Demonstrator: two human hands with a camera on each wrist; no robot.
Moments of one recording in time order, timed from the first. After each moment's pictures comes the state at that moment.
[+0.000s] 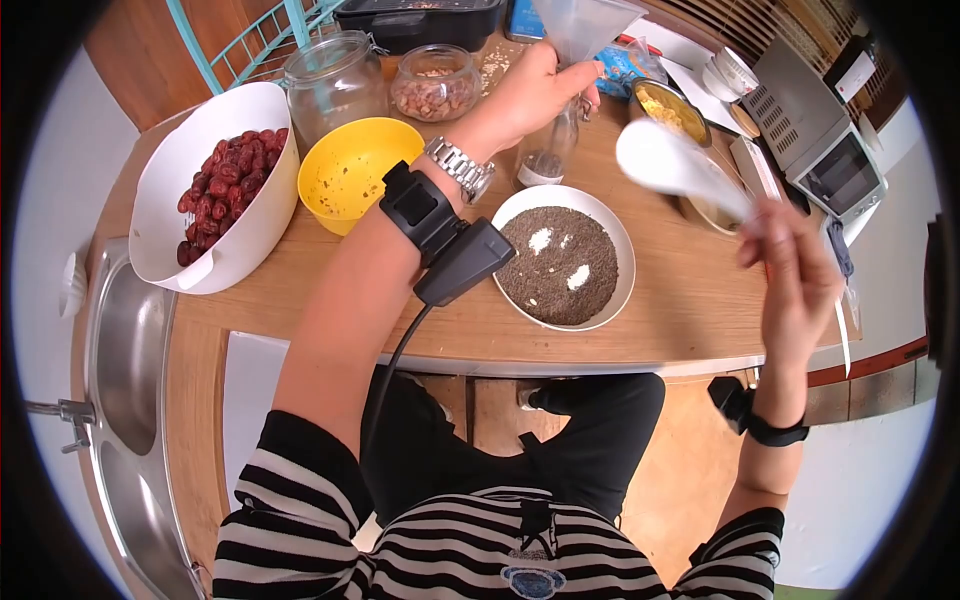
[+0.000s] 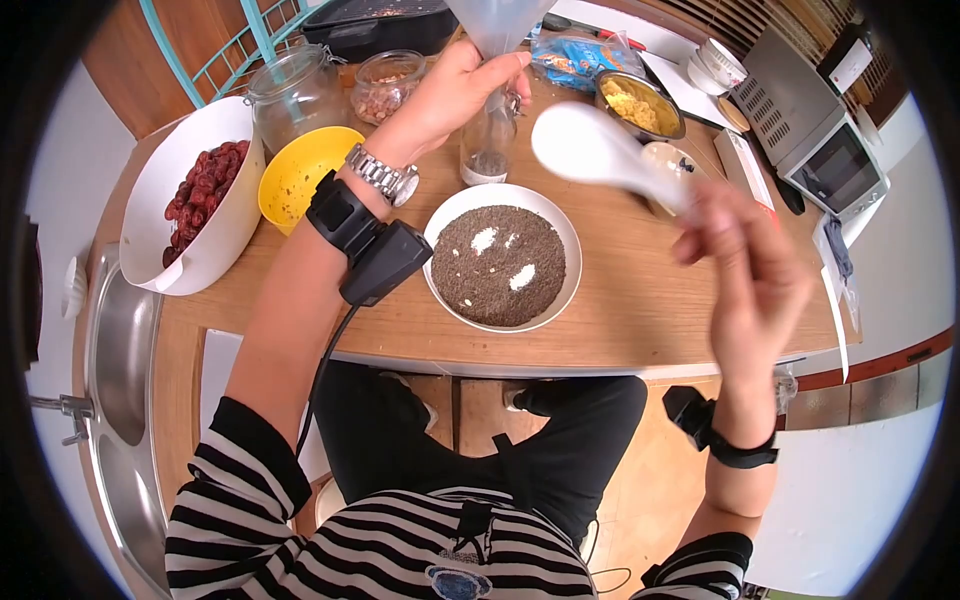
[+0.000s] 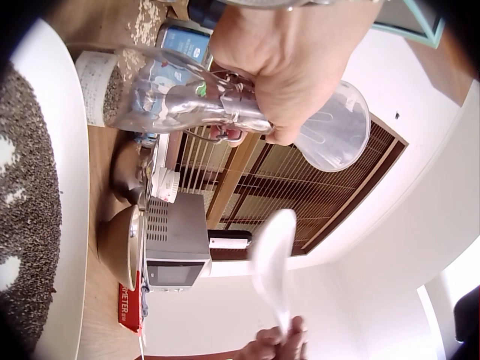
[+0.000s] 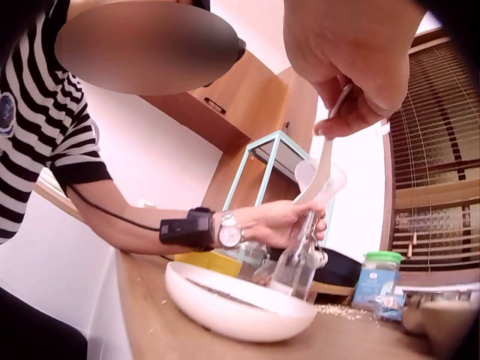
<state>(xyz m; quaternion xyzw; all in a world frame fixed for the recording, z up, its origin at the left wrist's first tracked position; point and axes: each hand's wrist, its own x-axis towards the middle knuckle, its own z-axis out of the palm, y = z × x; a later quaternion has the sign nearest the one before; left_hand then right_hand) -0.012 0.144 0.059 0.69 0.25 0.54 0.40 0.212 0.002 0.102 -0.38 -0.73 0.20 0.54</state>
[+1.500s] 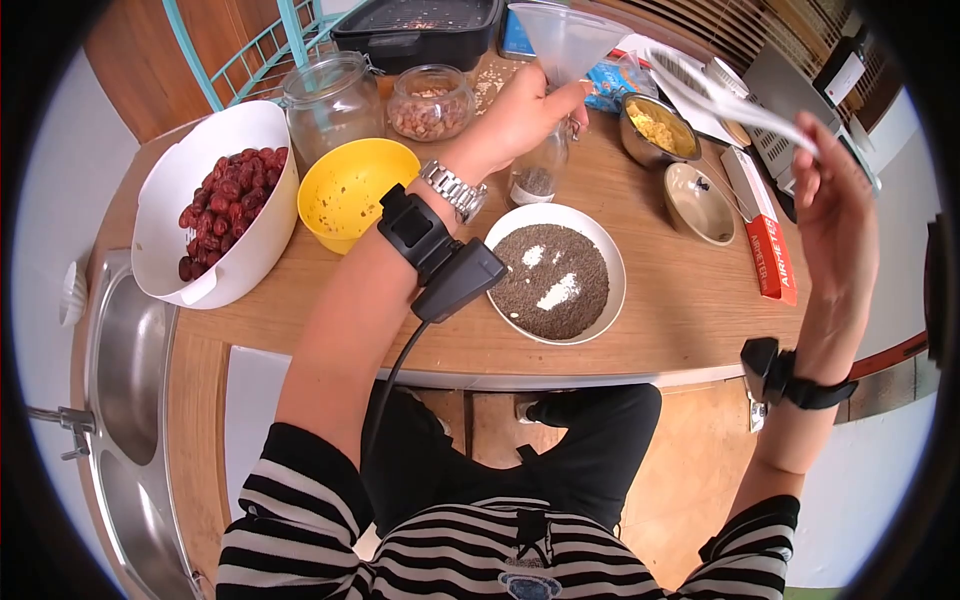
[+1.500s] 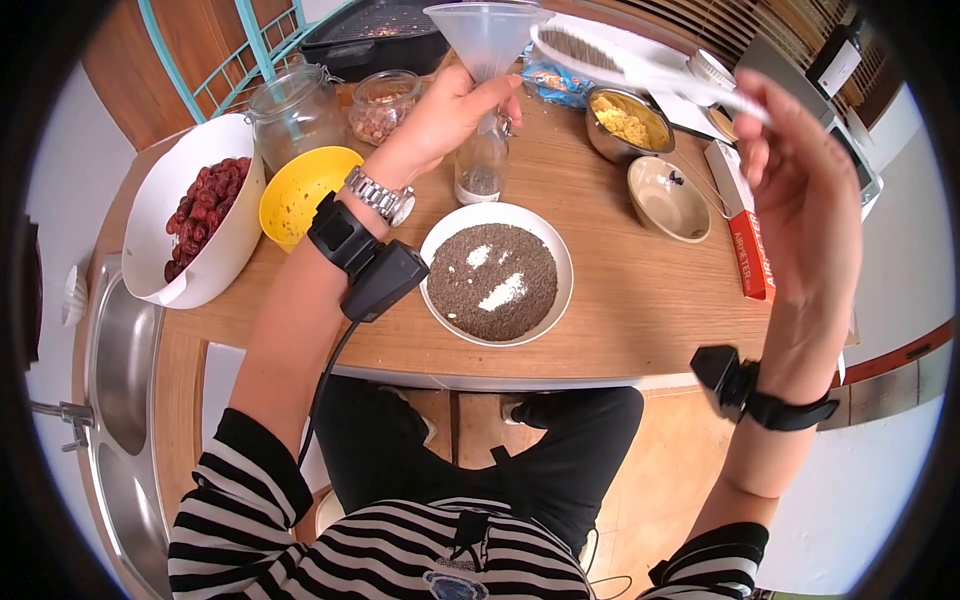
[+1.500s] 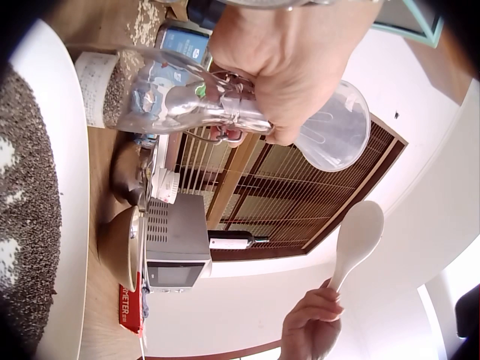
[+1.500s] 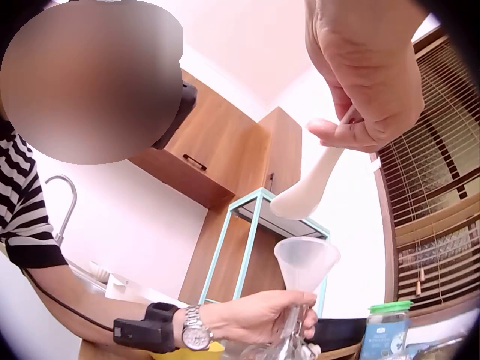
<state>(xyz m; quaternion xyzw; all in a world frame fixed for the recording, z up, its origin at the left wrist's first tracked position) -0.012 0.140 0.061 0.69 0.26 0.53 0.41 0.224 0.035 0.172 -0.34 -0.62 0.41 0.57</state>
